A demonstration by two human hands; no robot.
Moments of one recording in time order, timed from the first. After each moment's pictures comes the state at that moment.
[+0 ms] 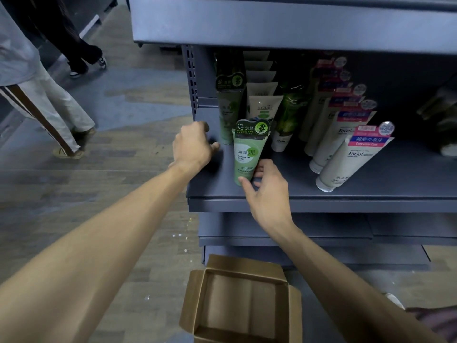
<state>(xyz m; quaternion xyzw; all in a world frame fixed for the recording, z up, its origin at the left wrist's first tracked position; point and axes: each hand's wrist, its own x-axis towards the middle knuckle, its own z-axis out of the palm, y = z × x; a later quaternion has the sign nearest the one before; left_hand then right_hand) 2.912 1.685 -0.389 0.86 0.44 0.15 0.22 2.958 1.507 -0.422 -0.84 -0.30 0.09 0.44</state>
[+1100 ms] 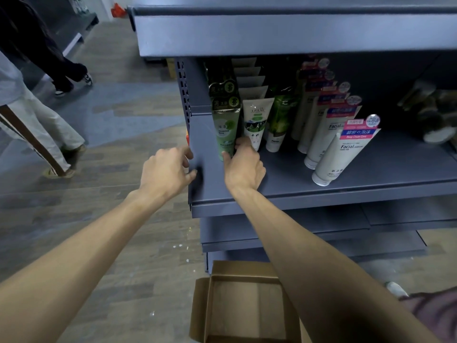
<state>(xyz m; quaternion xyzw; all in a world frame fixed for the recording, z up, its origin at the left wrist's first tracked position) 2.842 1.690 -0.383 0.93 0.33 0.11 0.13 2.951 1.583 -0.394 -0.92 -0.19 0.03 0.35</state>
